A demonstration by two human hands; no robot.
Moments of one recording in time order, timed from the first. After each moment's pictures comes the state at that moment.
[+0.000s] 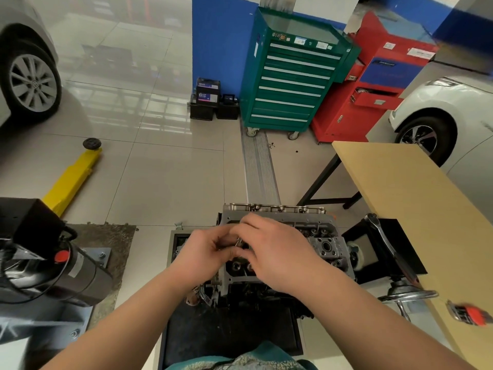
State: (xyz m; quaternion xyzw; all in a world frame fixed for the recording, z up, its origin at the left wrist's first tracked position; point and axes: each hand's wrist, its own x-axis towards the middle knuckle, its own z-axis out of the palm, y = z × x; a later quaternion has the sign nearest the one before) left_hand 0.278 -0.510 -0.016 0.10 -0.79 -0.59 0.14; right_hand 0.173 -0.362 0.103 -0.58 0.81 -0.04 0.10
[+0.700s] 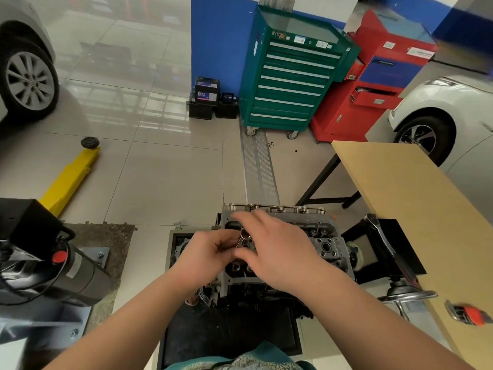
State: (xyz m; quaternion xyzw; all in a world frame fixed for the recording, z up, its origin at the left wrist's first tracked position) left_hand 0.275 -0.507 -0.014 0.12 -0.81 -0.56 0.14; right_hand 0.172 -0.365 0.106 -0.54 0.83 -0.02 0.10
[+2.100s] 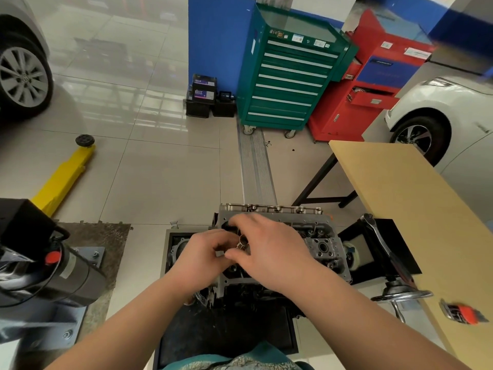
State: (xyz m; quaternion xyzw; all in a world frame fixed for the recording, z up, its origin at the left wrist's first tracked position) left_hand 0.274 -0.505 -0.015 0.10 -0.84 -0.51 0.19; right_hand 0.173 -0.370 0.100 -0.54 0.84 -0.06 0.10
